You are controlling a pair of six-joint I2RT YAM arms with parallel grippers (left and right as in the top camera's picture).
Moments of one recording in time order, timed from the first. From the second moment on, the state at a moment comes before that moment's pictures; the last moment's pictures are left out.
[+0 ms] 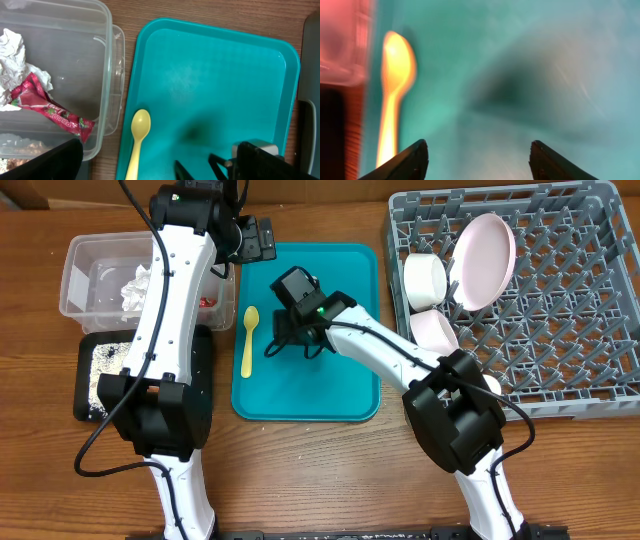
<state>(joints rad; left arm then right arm) -0.16 2.13 2.25 -1.26 -0.02 -0.32 0.71 2.24 1.76 -0.59 0.00 0.62</state>
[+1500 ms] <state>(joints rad) 0.06 2.13 2.29 -1.22 -0.10 -0.61 0.85 2.37 1.77 -0.31 0.19 0.58</state>
